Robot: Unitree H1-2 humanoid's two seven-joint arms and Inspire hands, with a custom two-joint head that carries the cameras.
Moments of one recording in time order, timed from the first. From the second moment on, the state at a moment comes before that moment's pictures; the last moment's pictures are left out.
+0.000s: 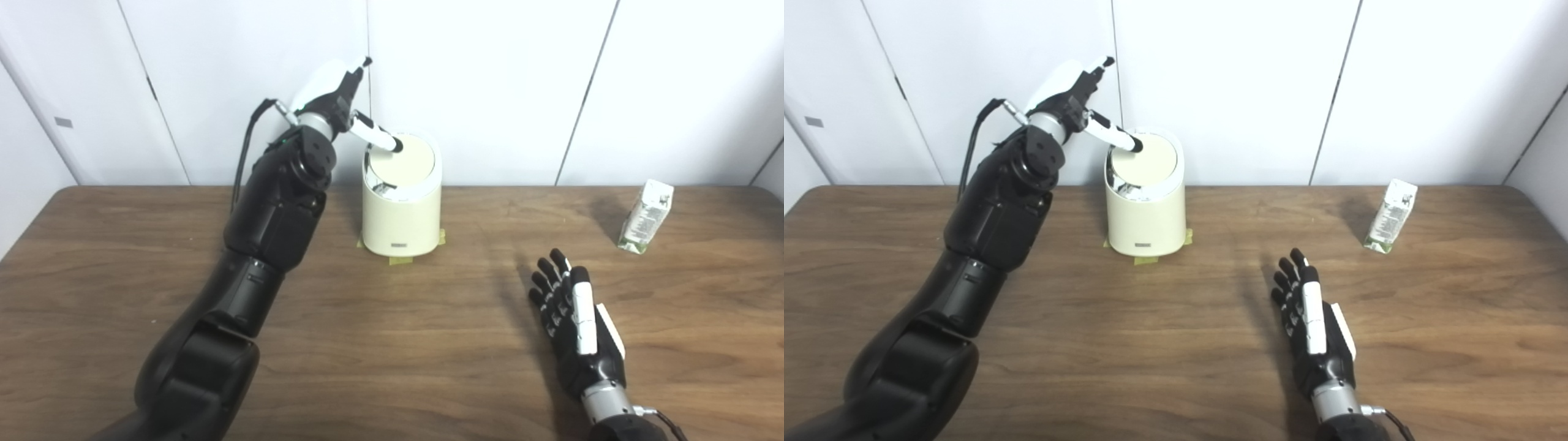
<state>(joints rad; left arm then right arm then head) -0.96 0.12 -0.23 0.42 0.72 0.44 -0.24 0.05 0.01 -0.06 -0.23 0.16 0.22 0.02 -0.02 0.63</state>
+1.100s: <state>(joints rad) -1.01 0.17 -0.44 0.46 0.76 0.37 -0.20 0.05 0.03 -0.05 -0.27 0.15 0.27 0.00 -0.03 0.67</state>
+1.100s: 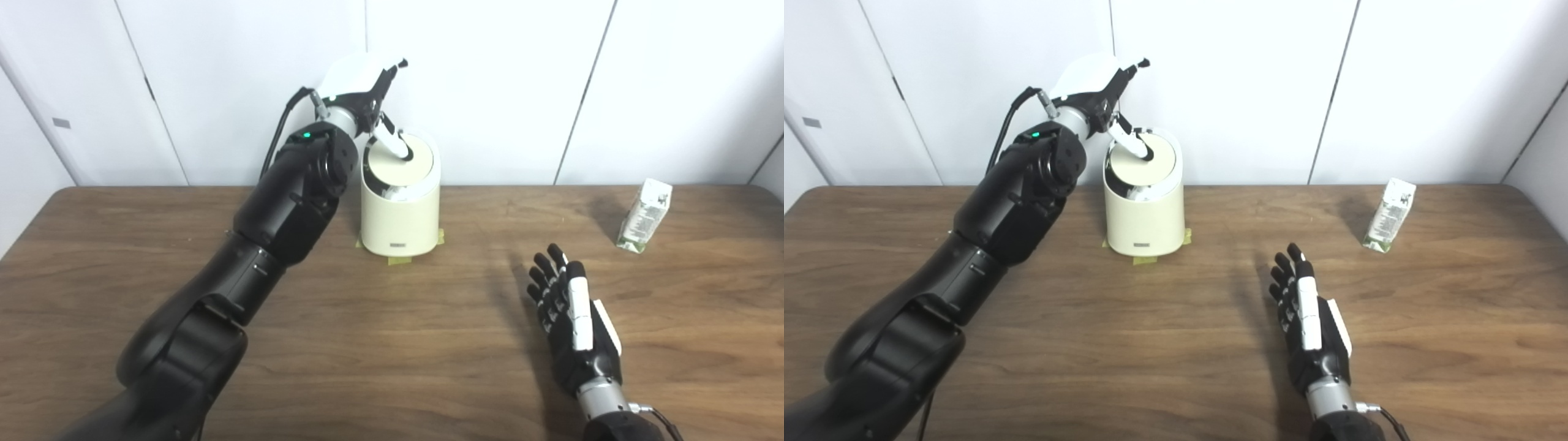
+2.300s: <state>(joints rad) -1.01 0.21 -0.52 0.46 0.86 0.30 -0.22 0.05 0.04 -0.04 -0.31 0.14 0.29 -0.01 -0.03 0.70</state>
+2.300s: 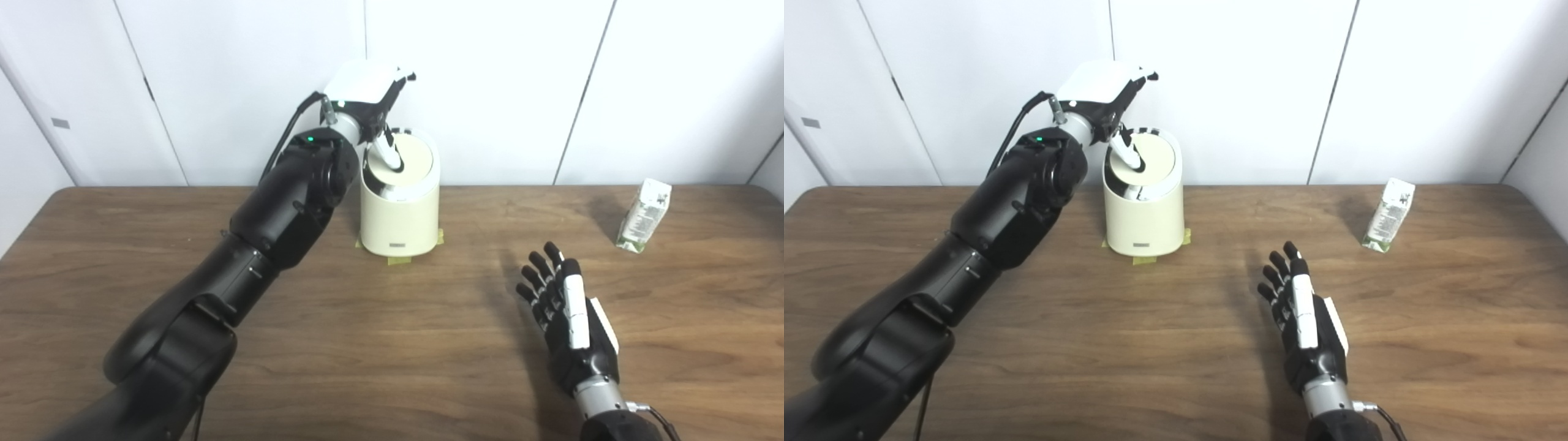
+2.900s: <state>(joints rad) -1.02 0.21 -0.56 0.45 0.93 0.25 -0.27 0.06 0.04 -0.04 -0.33 0.14 0.31 -0.01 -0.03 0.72</state>
